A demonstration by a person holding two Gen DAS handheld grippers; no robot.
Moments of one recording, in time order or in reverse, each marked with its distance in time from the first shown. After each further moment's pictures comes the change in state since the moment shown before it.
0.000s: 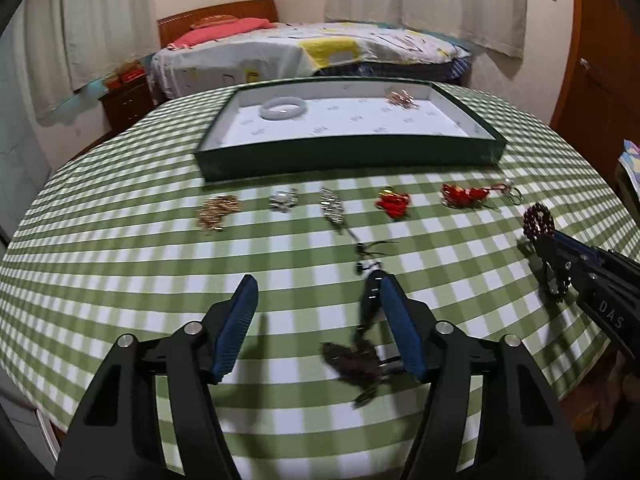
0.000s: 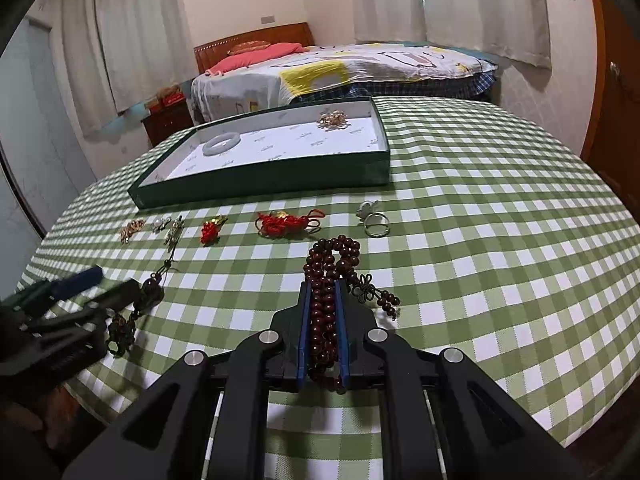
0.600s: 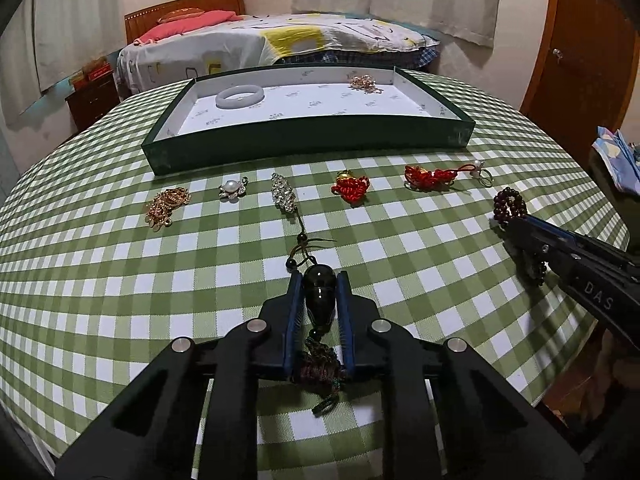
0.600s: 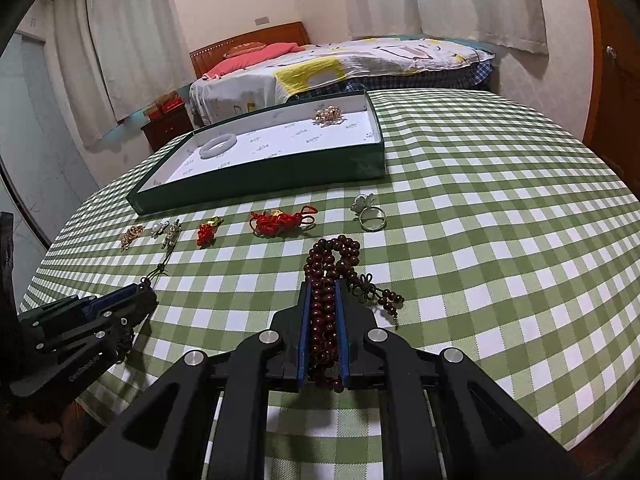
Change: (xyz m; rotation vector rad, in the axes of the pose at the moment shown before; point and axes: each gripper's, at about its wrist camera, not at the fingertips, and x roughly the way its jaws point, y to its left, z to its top) left arm 0.012 -0.010 -0.005 0.029 0.026 -0.120; right arm 0.006 -0.006 -0.002 0.033 0.009 0.019
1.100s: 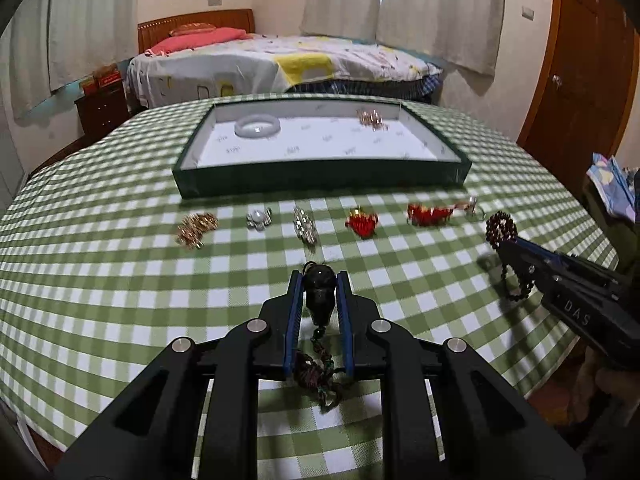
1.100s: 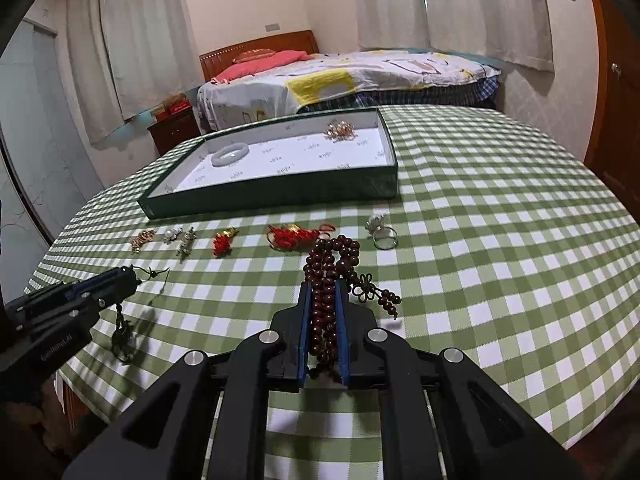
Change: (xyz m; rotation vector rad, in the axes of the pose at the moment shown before) left arm -0.034 0.018 0.009 -0.044 -0.097 -0.010; right arm -0.012 0.014 0.005 -0.044 -0.043 0.004
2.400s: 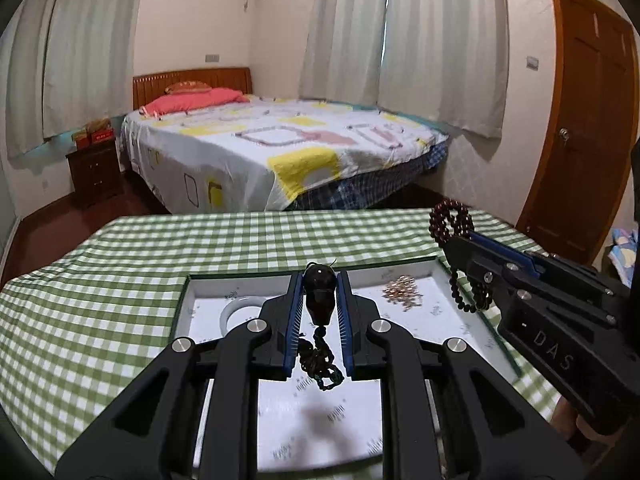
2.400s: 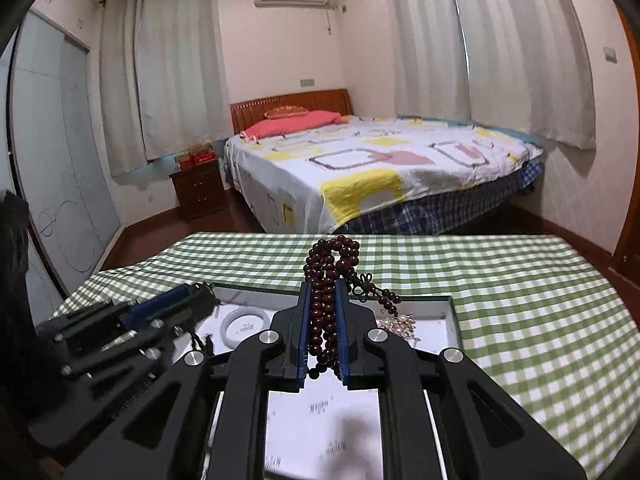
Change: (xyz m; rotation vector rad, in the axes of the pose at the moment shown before) left arm 0.100 0.020 0.190 0.019 -0.199 -0.001; right arm 0.097 0.041 0.195 -0.088 -0.204 0.077
